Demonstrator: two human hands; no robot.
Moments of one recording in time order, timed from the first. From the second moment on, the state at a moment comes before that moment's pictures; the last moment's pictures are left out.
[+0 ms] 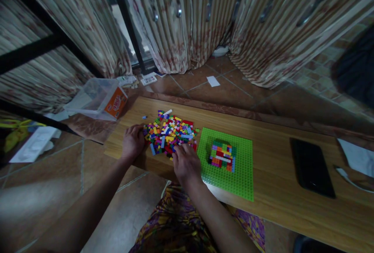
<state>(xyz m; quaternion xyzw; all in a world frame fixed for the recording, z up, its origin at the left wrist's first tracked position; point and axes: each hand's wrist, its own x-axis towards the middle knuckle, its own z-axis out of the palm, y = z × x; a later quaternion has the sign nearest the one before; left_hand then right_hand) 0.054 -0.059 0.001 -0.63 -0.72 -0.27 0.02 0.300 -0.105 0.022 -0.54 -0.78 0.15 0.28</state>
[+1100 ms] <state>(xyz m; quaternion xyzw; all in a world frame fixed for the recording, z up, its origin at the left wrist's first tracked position) 0.048 -0.055 0.000 -0.65 -0.71 -0.25 0.04 0.386 -0.147 0.055 -0.62 -0.62 0.30 0.37</state>
